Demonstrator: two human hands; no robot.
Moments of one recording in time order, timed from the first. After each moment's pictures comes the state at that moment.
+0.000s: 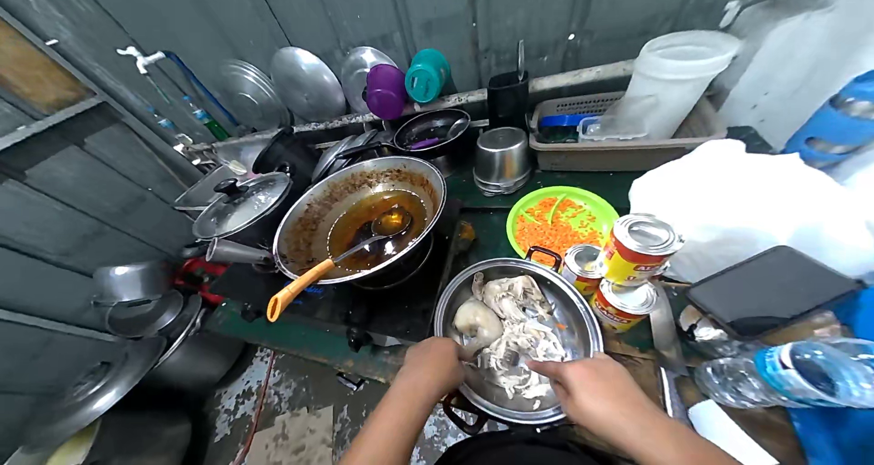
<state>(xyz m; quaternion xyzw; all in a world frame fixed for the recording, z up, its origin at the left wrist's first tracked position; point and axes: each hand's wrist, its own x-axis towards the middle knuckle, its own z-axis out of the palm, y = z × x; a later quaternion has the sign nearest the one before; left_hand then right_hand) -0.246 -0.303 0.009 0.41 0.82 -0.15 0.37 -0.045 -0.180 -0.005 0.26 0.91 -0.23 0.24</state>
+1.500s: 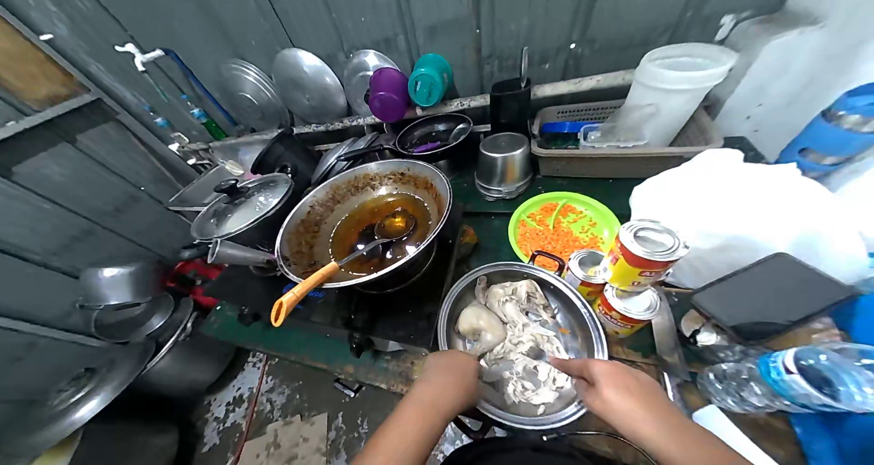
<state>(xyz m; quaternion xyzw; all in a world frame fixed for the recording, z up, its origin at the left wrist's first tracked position) -0.232 -0.302 0.009 0.47 0.78 -0.18 0.36 -0.038 -0.172 0.000 0.37 0.86 -0.28 0.22</state>
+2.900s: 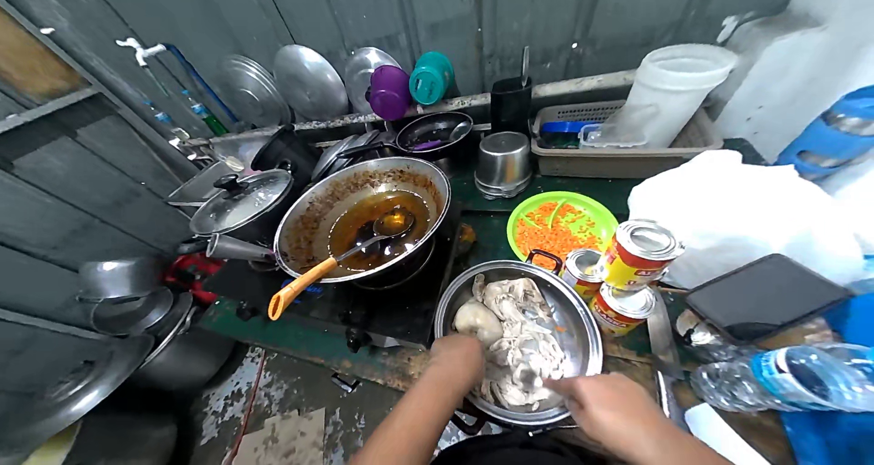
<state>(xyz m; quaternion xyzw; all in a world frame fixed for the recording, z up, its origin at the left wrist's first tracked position) -0.225 -0.276 -0.006 0.44 0.81 -0.17 0.34 -0.036 -0.184 0.002 0.31 0.88 -0.23 0.29</state>
